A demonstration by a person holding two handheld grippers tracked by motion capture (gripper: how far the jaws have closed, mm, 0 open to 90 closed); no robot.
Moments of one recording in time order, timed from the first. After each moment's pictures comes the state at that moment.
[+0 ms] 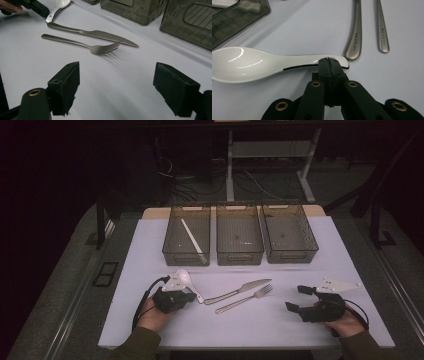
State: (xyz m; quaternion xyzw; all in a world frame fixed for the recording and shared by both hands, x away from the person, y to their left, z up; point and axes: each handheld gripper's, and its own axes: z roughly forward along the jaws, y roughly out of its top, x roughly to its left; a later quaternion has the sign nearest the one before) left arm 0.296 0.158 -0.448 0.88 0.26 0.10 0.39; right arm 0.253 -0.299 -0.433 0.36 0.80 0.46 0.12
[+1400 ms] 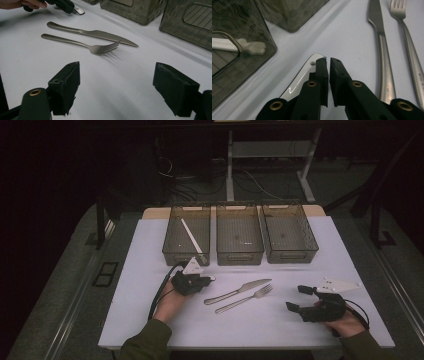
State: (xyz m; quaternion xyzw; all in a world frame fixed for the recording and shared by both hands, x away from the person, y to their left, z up) left arm 0.342 0.116 -0.444 0.88 0.25 0.11 0.40; right arm 0.253 -0.300 -0.433 0.36 0.80 0.46 0.12
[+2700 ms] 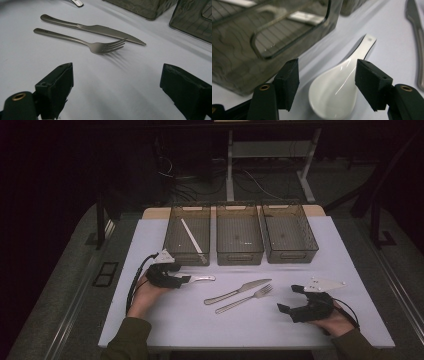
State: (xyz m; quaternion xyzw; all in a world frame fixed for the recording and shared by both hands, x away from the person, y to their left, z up) left arm 0.365 0.190 -0.445 0.86 0.33 0.11 0.39; right arm 0.262 -0.279 -0.445 0.36 0.81 0.44 0.12
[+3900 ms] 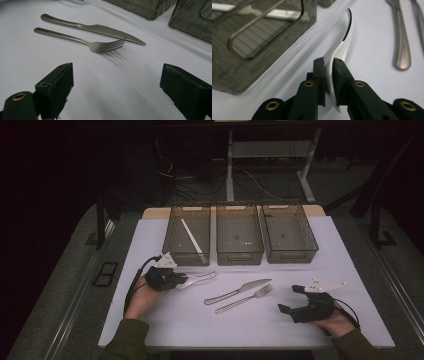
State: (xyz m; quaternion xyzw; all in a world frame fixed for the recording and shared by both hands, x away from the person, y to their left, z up) left arm 0.348 0.184 -0.425 0.88 0.26 0.11 0.37; right arm 0.261 -0.280 -0.444 0.36 0.81 0.44 0.12
